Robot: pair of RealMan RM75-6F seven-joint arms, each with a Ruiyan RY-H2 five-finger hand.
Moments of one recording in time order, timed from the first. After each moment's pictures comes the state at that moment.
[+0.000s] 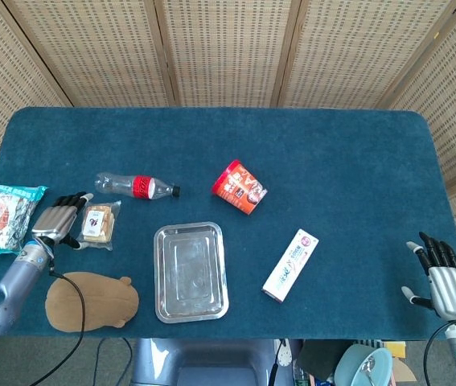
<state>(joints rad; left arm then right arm) -0.62 -1.33 -0.12 -1.27 1.02 0.67 0.10 0.11 -1.28 0.03 -1.26 -1.48 1.40 0.15</state>
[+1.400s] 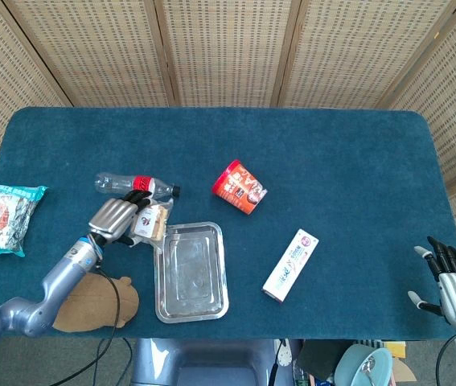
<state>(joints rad) -0.75 -1.37 -0.17 -1.52 1.12 0.77 0.21 0.08 -1.30 0.02 -1.15 -1.53 1.46 0.30</state>
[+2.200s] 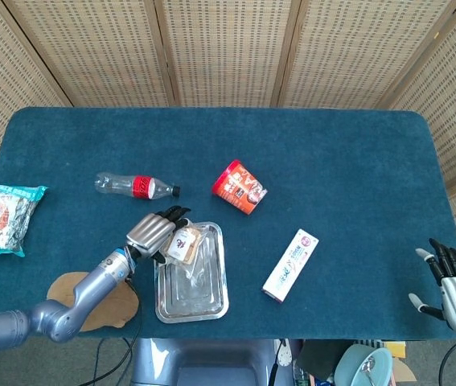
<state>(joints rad) -0.83 -1.43 -0.13 -1.61 1.08 0.77 0.30 0.05 -1.31 0.01 -1.13 -1.56 1.51 0.32</state>
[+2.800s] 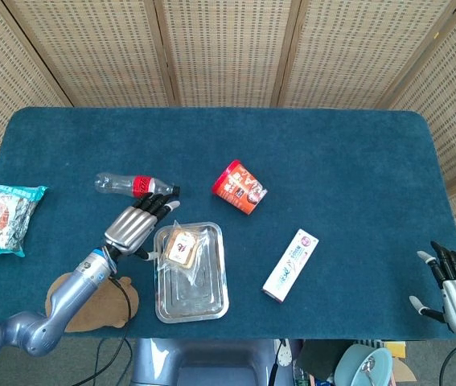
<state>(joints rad) -0.77 -1.29 -0.11 -1.76 1.10 0.95 0.37 0.04 -1.32 0.01 -1.12 -1.55 1.52 0.33</state>
